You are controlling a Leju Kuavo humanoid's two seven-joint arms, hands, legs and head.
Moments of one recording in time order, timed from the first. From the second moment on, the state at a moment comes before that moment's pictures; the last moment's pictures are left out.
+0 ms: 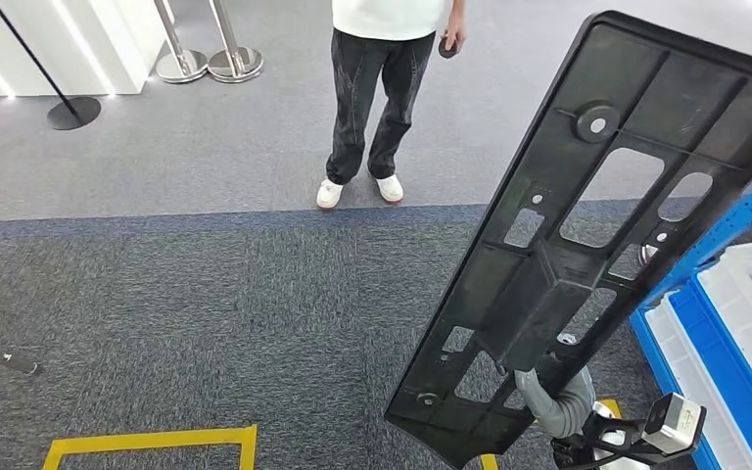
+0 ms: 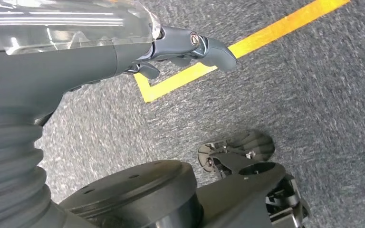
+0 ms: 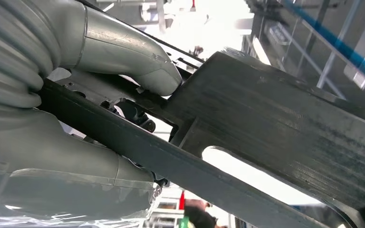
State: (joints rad) left arm -0.11 -0.19 0.90 -0.20 -1.29 0.07 -0.13; right arm 0.13 -0.19 0.05 -1.75 -0.16 0.61 -0.68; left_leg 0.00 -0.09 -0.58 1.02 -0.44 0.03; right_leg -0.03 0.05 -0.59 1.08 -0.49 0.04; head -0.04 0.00
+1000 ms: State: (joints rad) left arm -0.09 -0.20 0.90 -0.20 -1.28 0.09 -0.12; right arm 0.06 -0.18 0.06 -1.68 -0.16 0.62 -0.68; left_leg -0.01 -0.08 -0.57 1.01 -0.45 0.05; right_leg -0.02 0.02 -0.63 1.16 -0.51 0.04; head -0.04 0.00
